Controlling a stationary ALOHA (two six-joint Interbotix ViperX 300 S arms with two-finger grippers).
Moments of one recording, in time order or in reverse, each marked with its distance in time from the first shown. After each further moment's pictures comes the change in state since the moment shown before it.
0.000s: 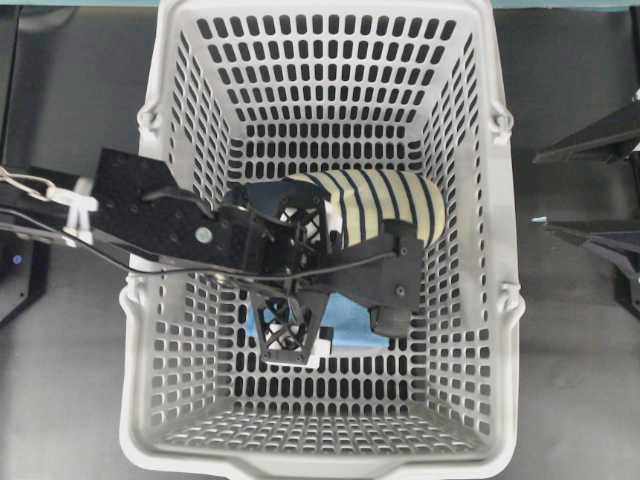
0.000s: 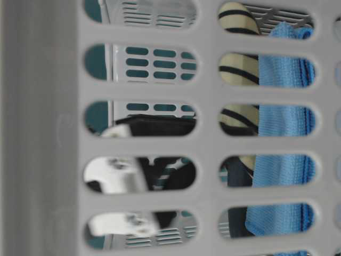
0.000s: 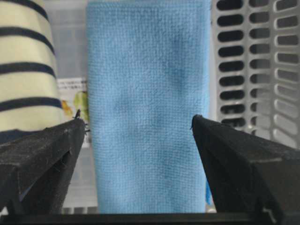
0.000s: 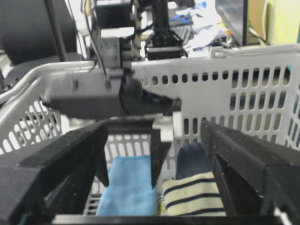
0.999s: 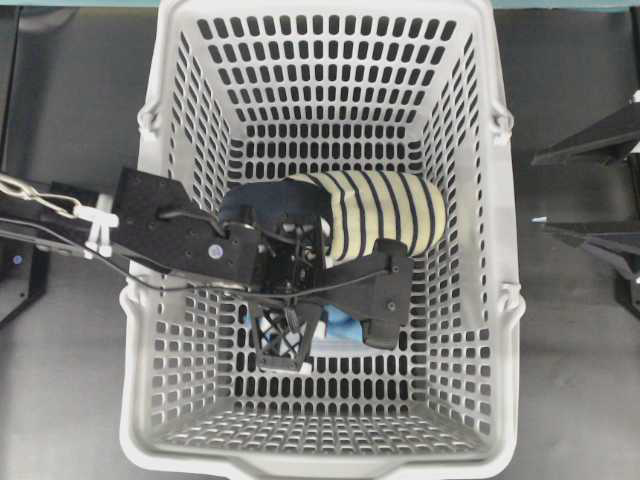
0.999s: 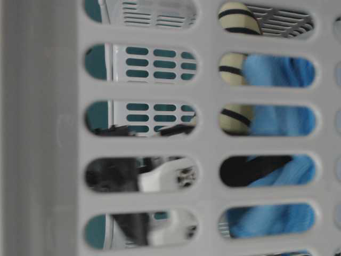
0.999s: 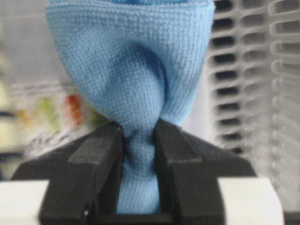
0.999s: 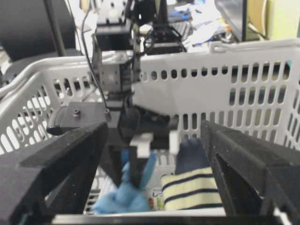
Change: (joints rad) left arm -0.006 0.006 0.040 0.000 -0.025 0.011; right arm -0.002 0.005 0.011 0.002 0.000 0.000
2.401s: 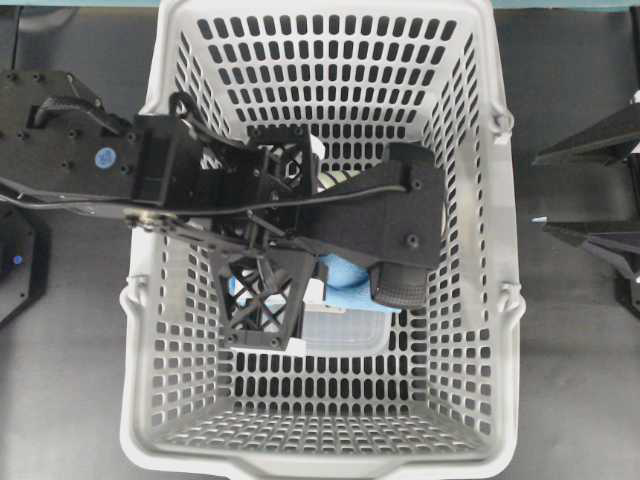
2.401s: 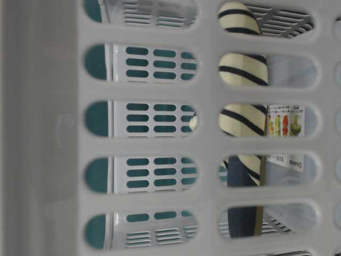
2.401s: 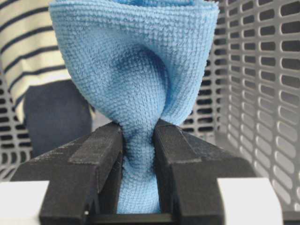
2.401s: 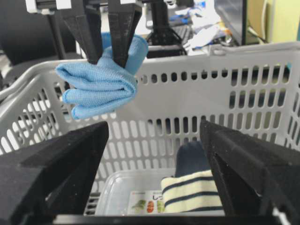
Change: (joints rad) left arm -0.002 -0.081 -0.474 -0.002 0.486 -0.015; right arm 0.000 -0.002 0.006 0.000 -0.018 0.000
